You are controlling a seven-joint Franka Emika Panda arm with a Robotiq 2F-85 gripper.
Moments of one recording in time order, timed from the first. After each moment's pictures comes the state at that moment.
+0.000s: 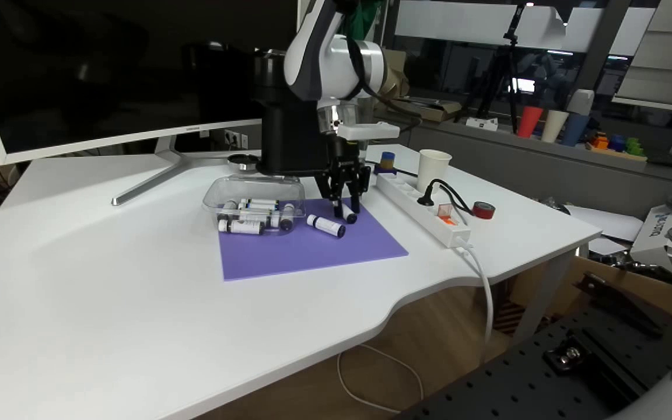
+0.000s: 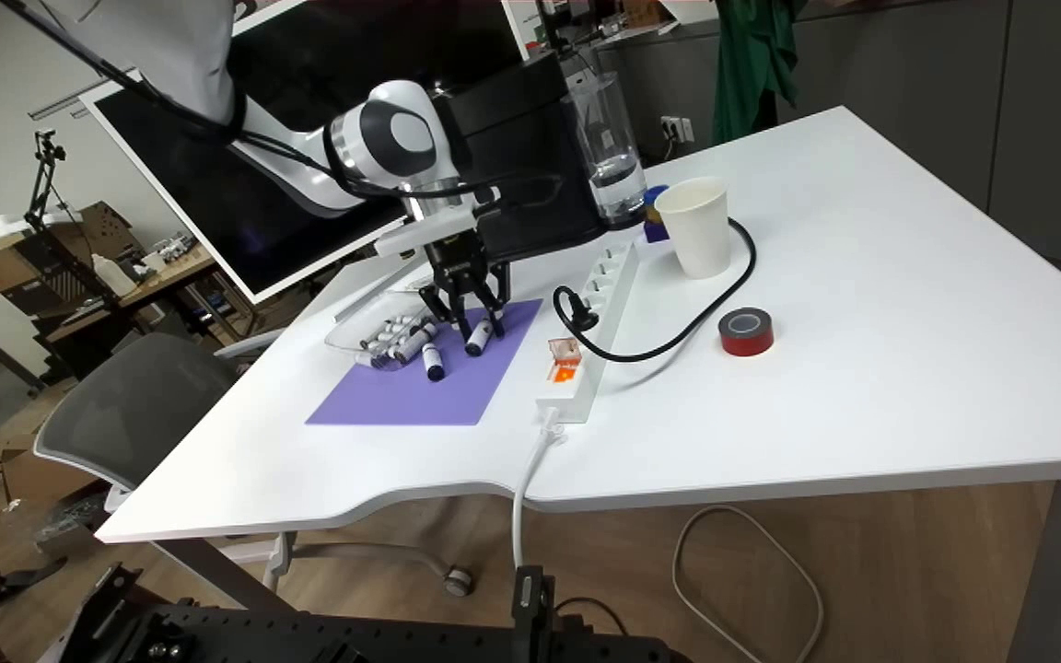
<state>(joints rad) -0.08 0.79 -0.03 -1.72 -0.06 2.18 -0.22</state>
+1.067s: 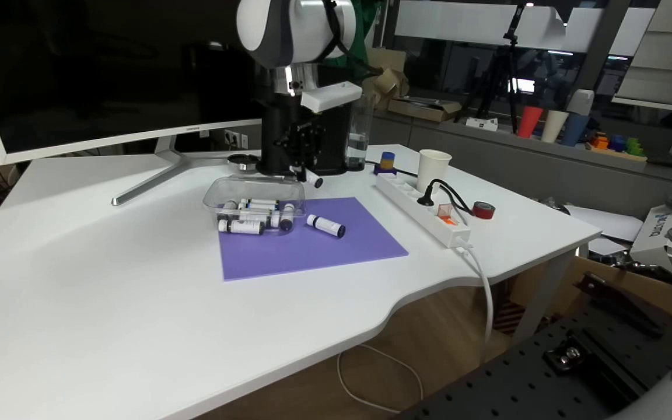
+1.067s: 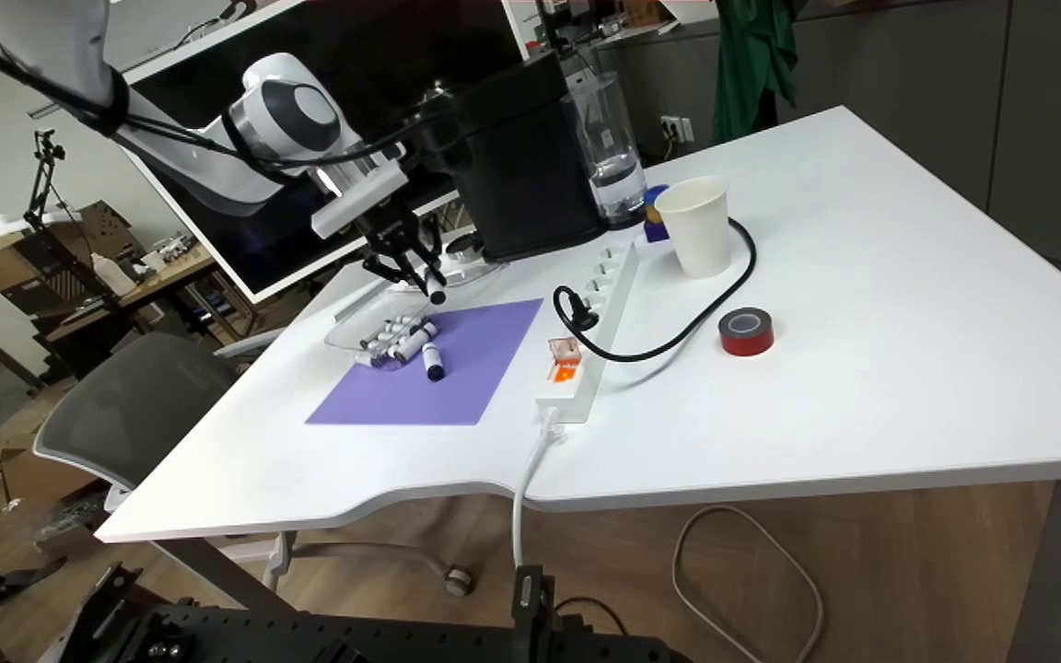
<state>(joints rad) 0.07 0.60 -0.02 -1.87 -0.24 2.43 -0.21</state>
